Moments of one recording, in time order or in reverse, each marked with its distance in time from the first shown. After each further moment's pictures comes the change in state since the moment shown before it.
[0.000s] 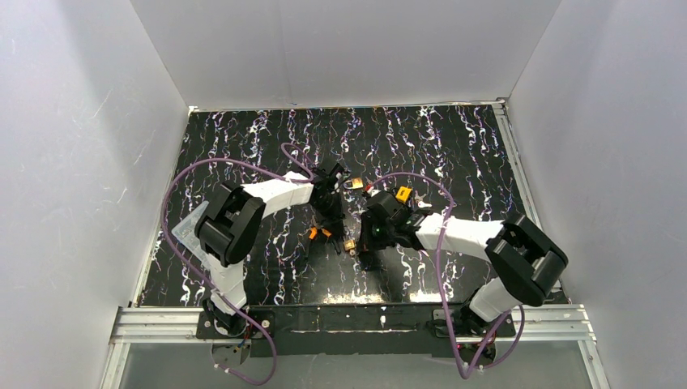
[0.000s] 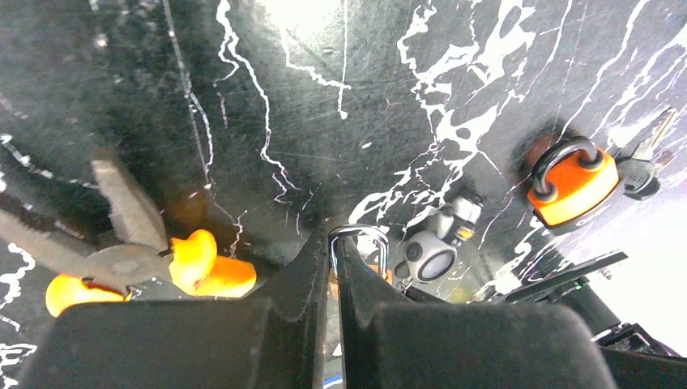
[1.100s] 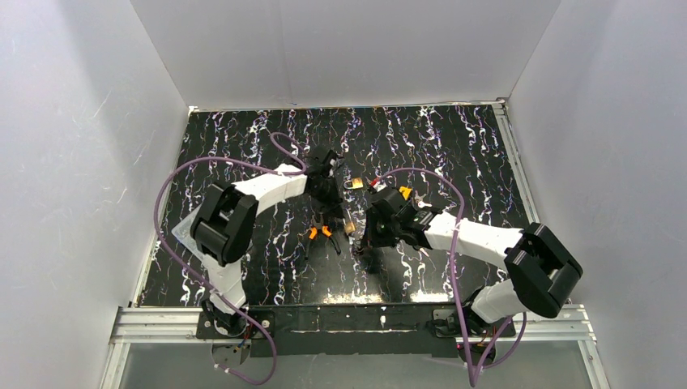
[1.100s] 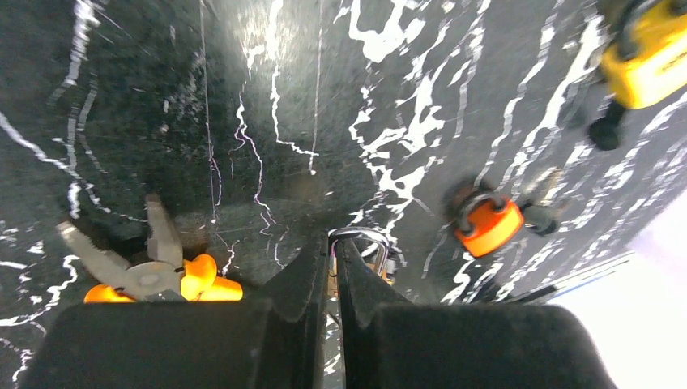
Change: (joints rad) left arm 0.055 -0.032 0.057 0.039 -0.021 -0.077; right arm -0.008 -0.107 0.028 -0.119 0.039 0.021
